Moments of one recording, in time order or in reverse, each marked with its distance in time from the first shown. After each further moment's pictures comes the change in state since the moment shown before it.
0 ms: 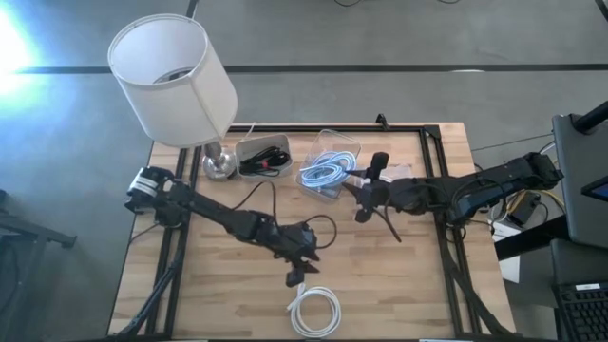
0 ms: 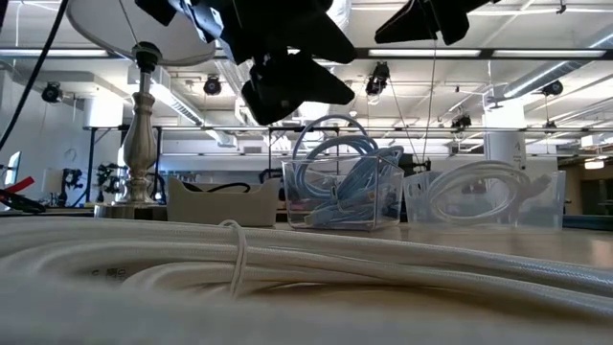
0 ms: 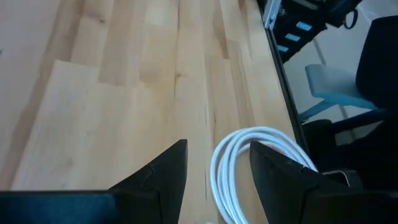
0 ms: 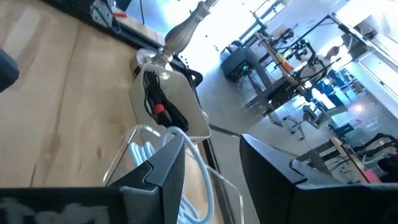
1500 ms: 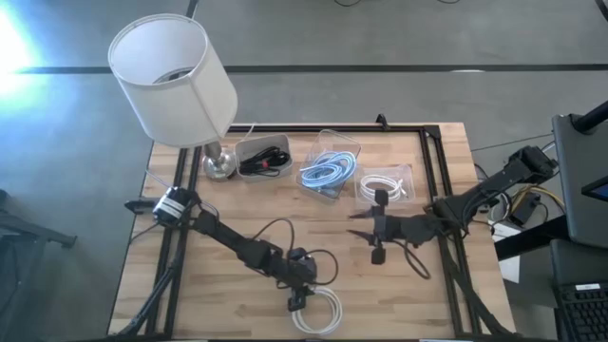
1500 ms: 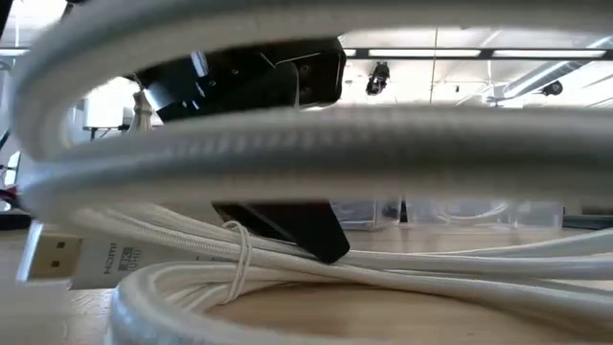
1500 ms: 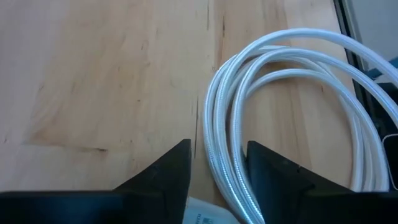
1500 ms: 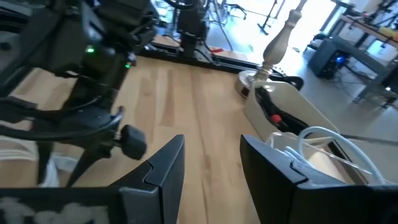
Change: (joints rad) left arm -0.141 0.280 0.025 0.084 -0.096 -0.138; right arm 0.297 0.000 -0.076 0.008 -0.058 0.503
